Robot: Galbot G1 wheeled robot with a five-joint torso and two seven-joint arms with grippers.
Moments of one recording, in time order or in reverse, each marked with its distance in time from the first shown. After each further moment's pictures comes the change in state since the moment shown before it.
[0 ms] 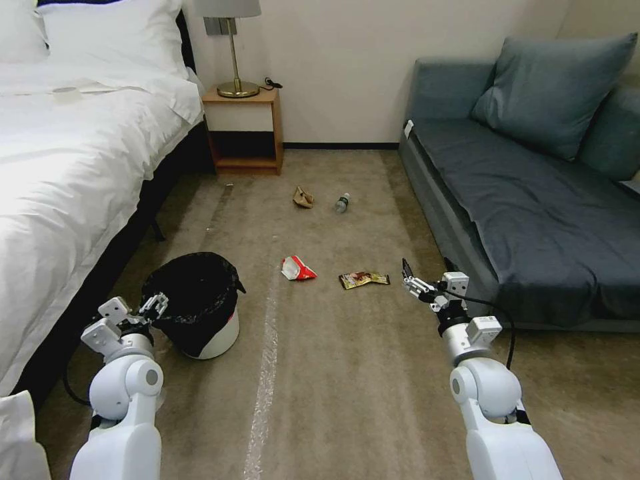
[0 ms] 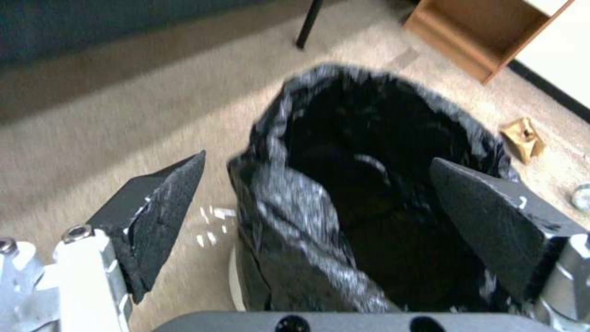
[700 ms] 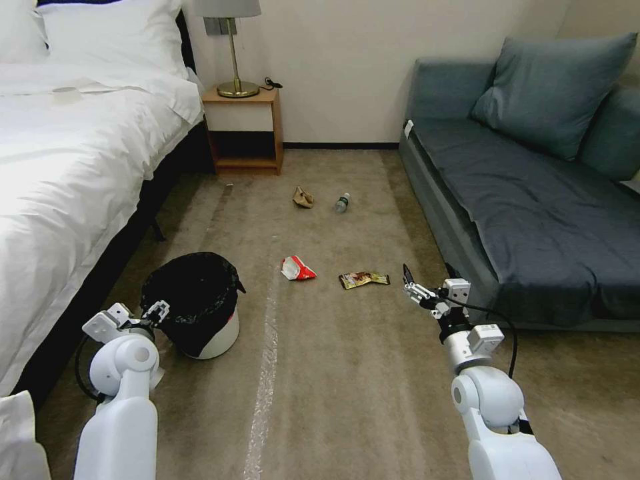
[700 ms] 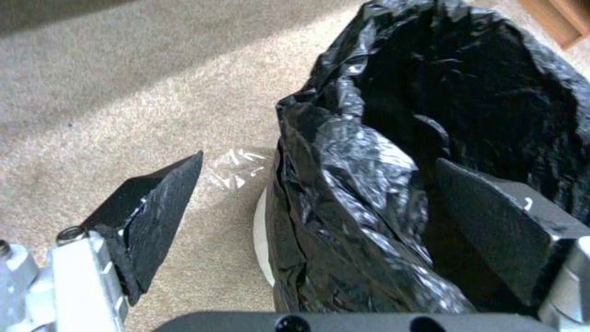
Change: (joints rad) left arm -0.119 0.023 -0.021 0.125 -0.194 0.117 -0.201; right arm -0.043 0.000 0.007 0.021 -0.008 0.021 -0.002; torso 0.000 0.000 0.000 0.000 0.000
